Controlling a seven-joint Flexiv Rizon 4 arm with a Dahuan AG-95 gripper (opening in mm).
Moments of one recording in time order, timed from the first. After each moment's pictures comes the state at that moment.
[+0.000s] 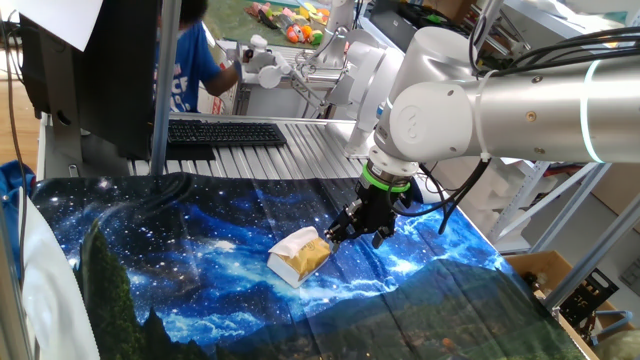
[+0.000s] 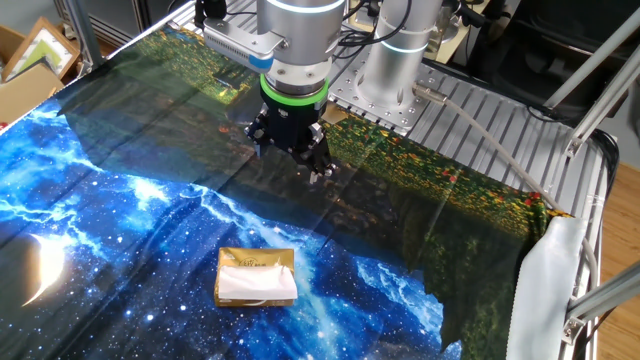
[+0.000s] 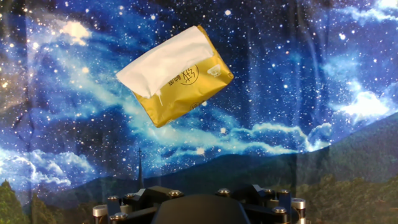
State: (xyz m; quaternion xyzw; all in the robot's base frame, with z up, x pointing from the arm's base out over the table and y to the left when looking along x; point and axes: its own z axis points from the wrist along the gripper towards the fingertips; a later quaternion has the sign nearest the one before) arm 0.500 0.000 0.170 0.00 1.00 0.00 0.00
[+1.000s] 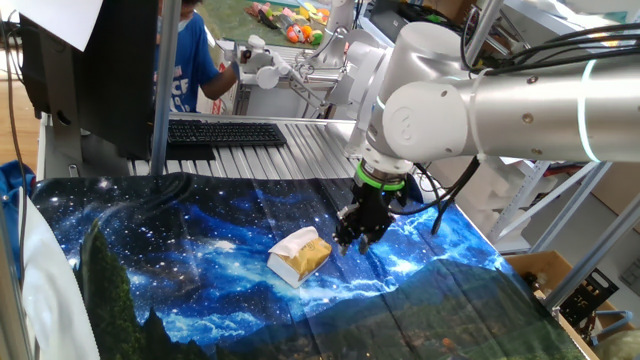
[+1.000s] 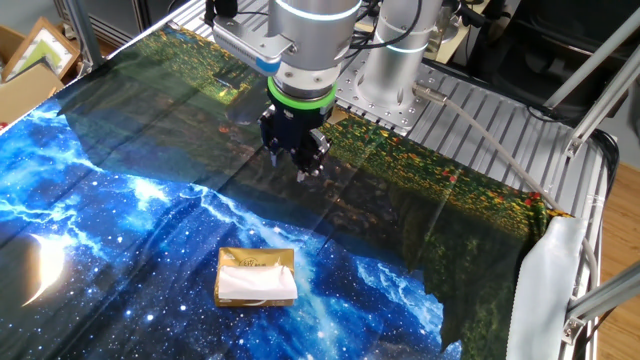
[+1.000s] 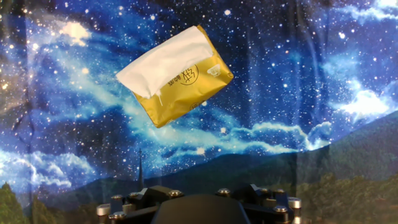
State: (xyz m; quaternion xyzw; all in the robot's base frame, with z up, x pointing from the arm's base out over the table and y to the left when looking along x) arm 0.499 0.004 0.174 0.03 1.00 -0.02 0.00
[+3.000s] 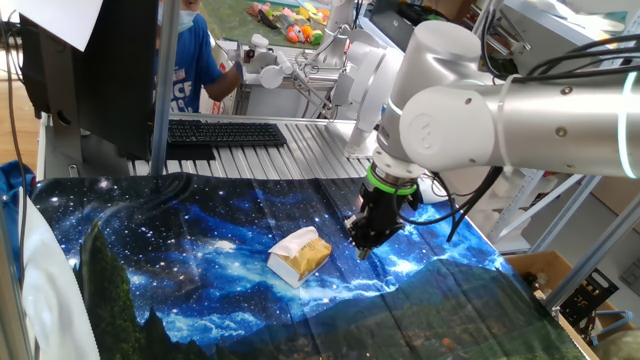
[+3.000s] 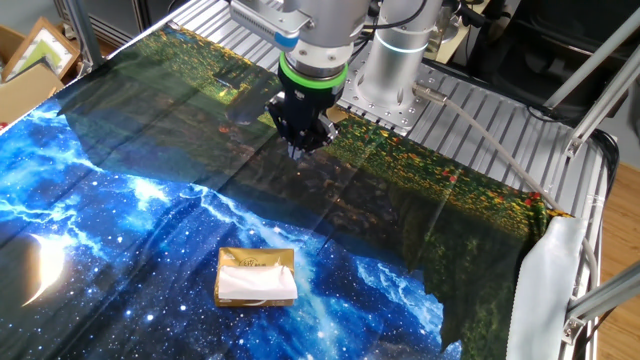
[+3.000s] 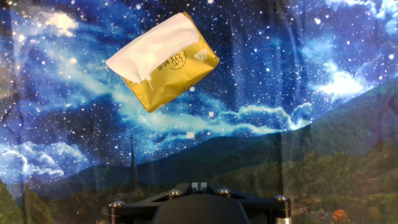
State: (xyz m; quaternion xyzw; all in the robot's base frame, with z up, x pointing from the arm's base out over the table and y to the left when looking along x) arm 0.474 0.000 0.188 0.02 1.00 -0.03 0.00
